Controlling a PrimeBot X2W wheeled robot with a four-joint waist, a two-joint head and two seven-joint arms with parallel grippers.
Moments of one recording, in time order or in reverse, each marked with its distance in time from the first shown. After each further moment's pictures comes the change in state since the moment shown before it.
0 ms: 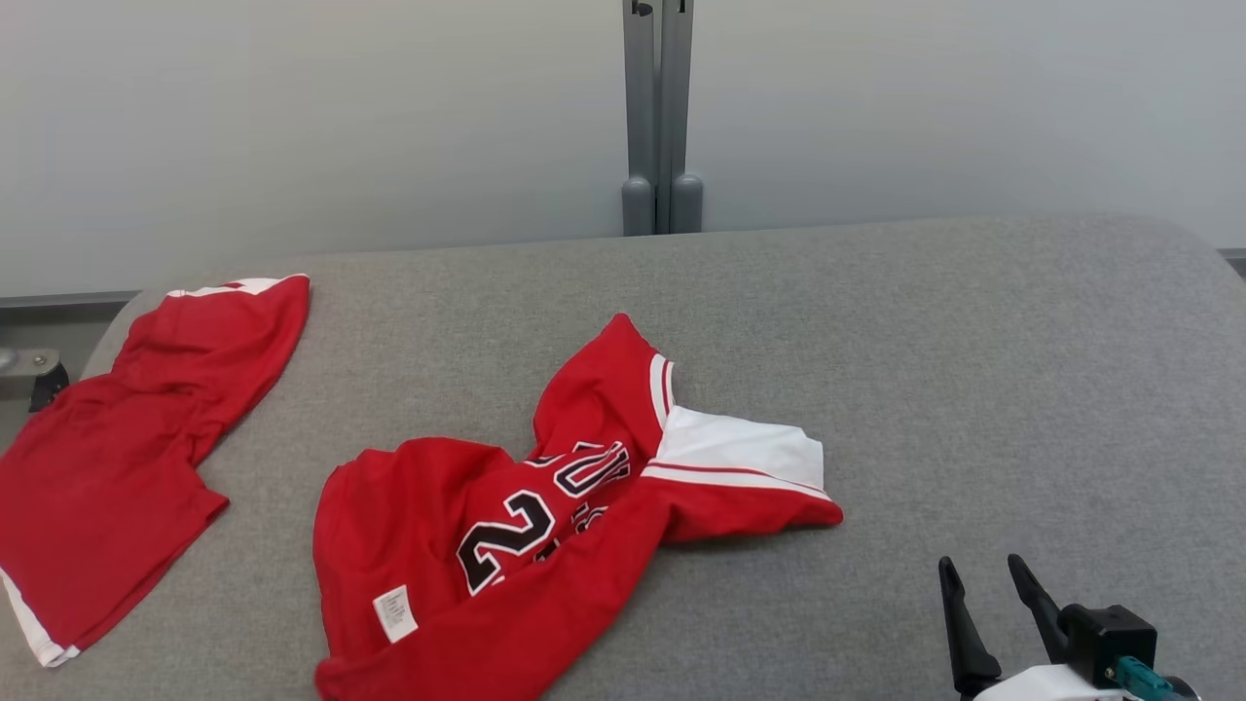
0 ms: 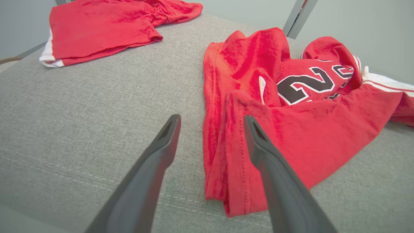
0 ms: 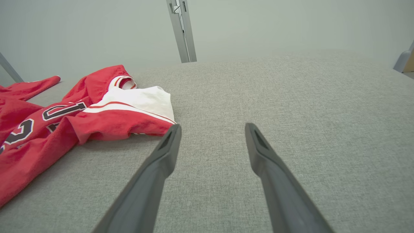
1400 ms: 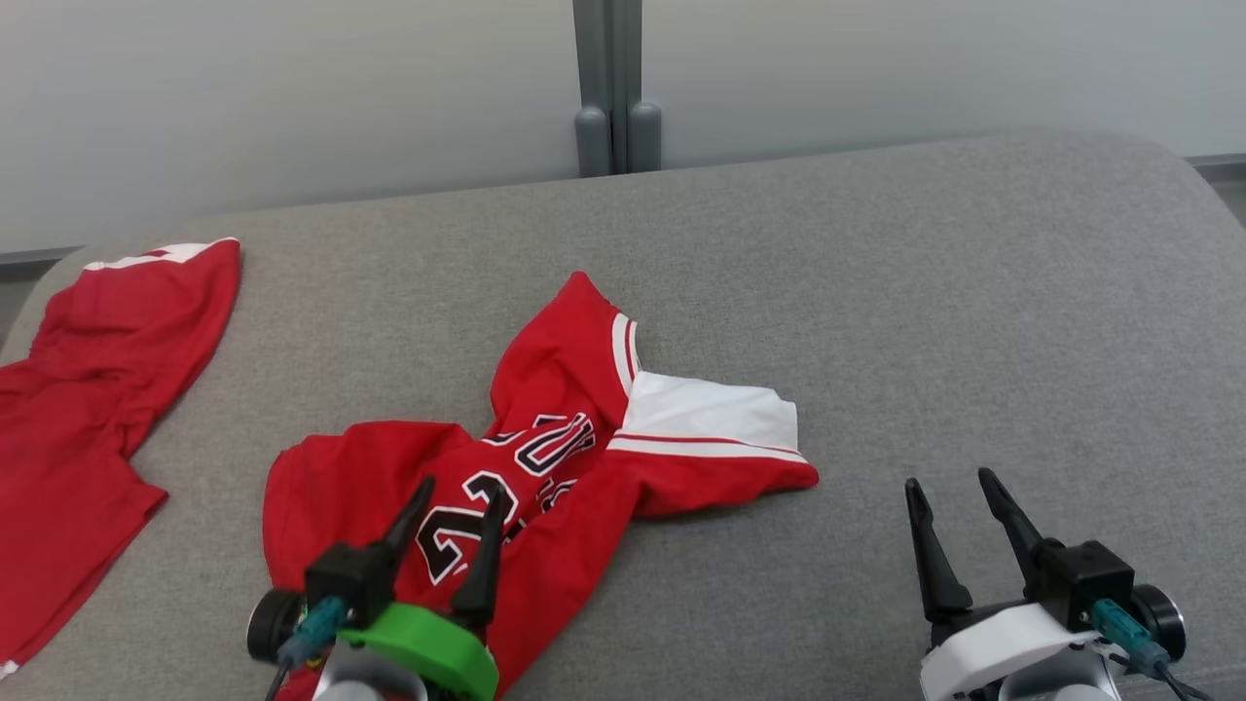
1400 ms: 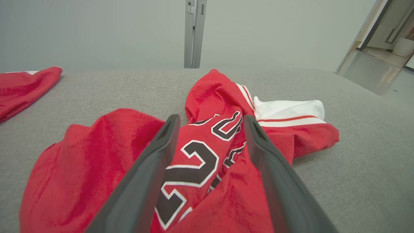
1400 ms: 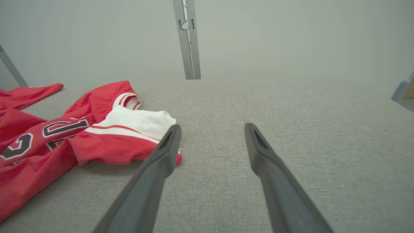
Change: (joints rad) left arm -0.352 0.022 -0.264 0.037 0.076 -0.054 0.002; right arm -0.047 0.000 0.045 -0.125 -0.069 0.000 0.000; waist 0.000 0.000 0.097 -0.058
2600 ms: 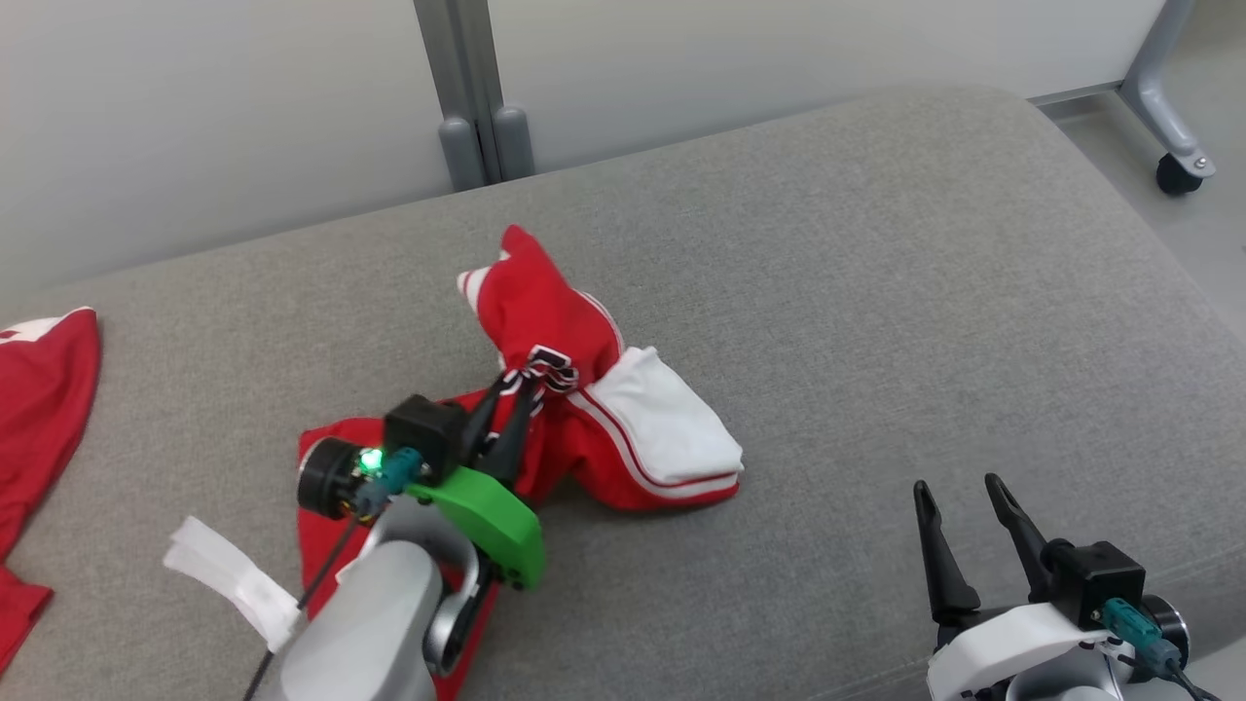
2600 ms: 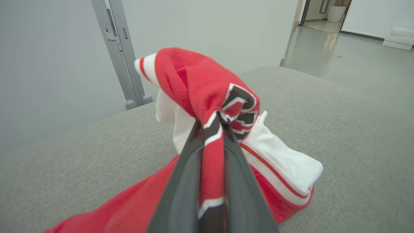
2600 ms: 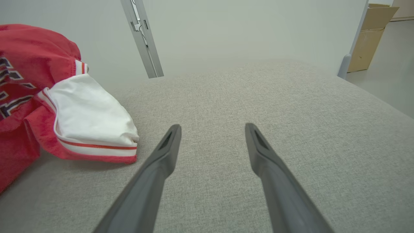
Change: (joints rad) left arm -0.407 0.064 -0.320 0.227 -0.171 0.079 0.040; right arm -0.025 0.001 -0.003 0.040 0.049 0.000 0.000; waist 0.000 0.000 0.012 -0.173
